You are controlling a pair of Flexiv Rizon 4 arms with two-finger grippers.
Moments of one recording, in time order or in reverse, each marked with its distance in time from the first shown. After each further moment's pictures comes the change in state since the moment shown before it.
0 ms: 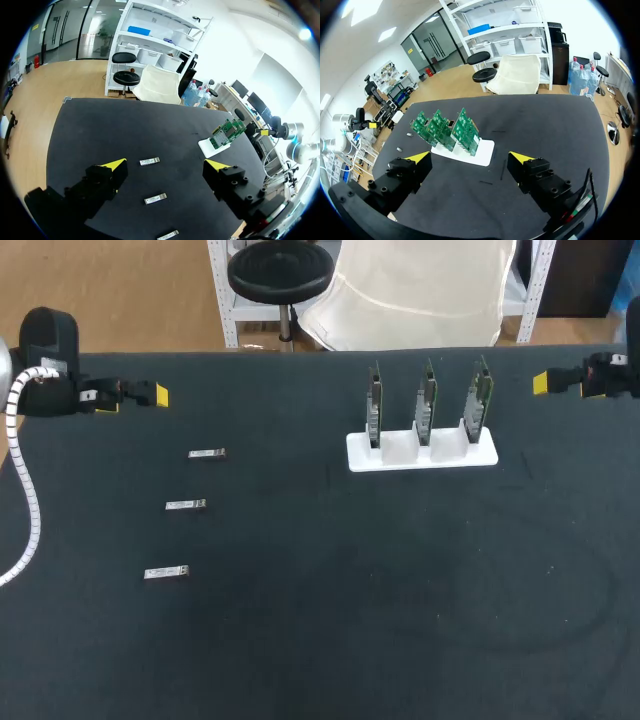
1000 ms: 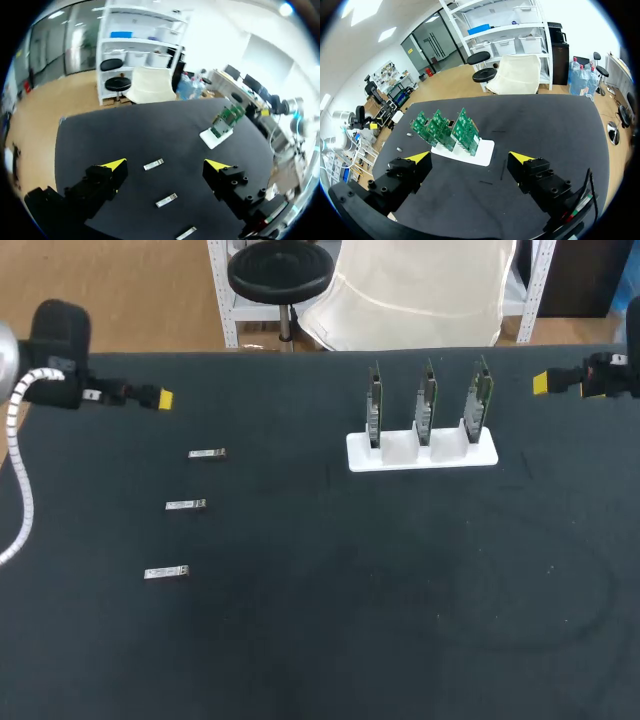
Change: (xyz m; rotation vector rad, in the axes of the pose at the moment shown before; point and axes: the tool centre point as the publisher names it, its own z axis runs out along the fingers) left arm -0.007 -0.005 0.009 0.006 0.055 0.252; right arm 0.000 0.000 0.000 0.000 0.000 0.000
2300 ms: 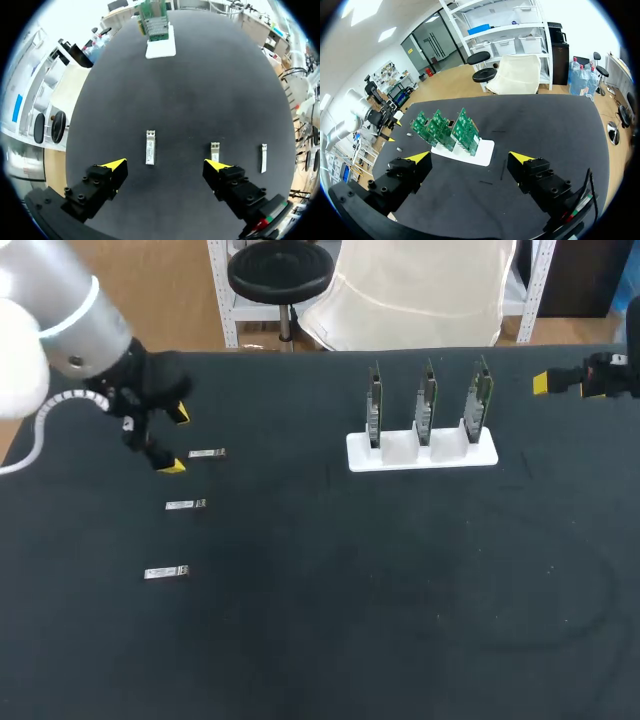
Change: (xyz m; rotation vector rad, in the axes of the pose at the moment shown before) left arm 0.059 0.038 0.094 0.219 0.510 0.999; right arm 0.000 0.000 0.000 0.000 0.000 0.000
